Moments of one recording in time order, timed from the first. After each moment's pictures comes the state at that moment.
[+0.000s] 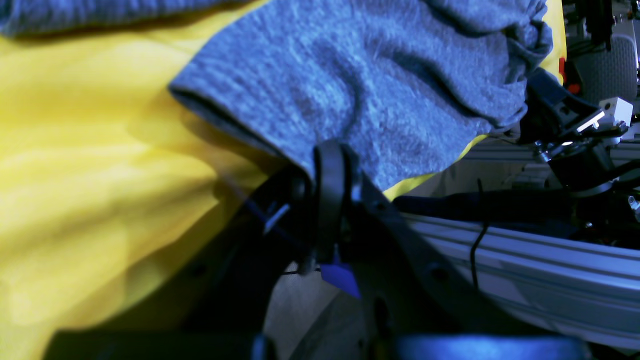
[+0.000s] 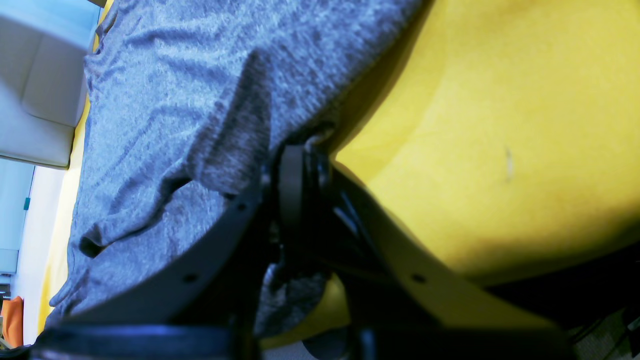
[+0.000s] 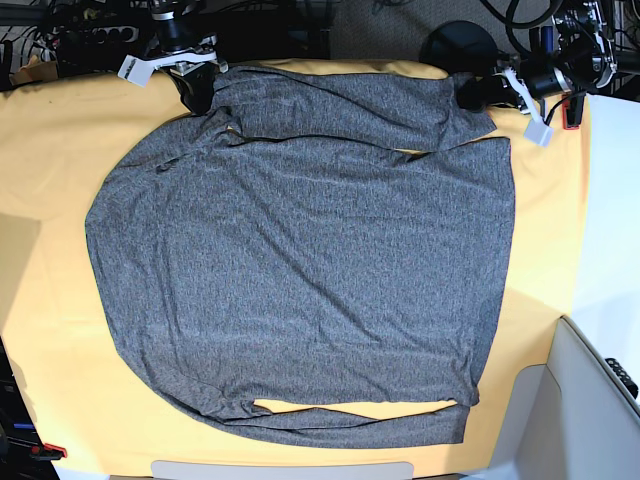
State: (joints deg) left arm 23.5 -21.5 -24.6 78.0 -71.8 -41.1 72.5; right arm -41.9 5.5 0.8 94.9 44.2 5.6 2.7
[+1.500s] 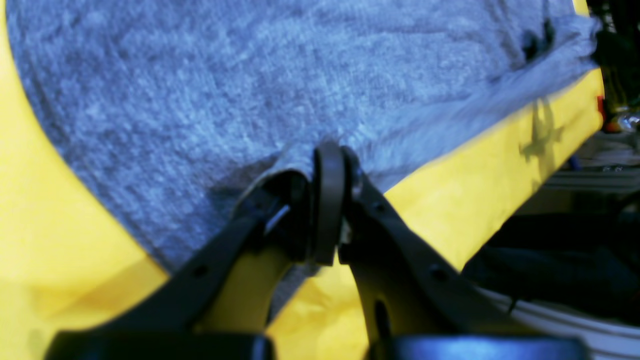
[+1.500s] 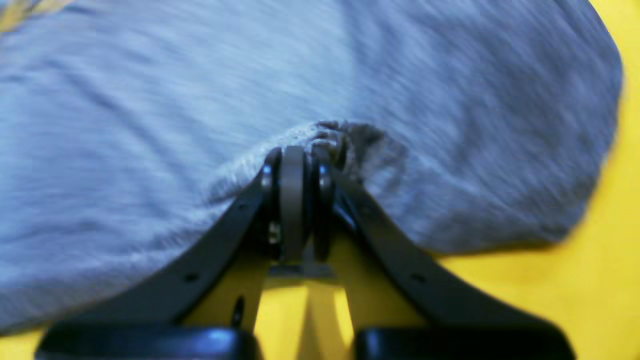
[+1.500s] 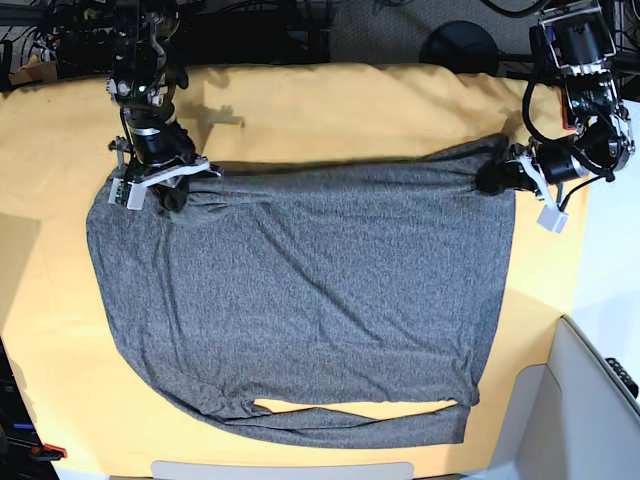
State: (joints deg) left arm 0.0 -26.4 -23.4 70.2 -67.3 -39.4 76.8; right arm -17.7 6.3 3.4 106.0 22.0 -9.3 -29.2
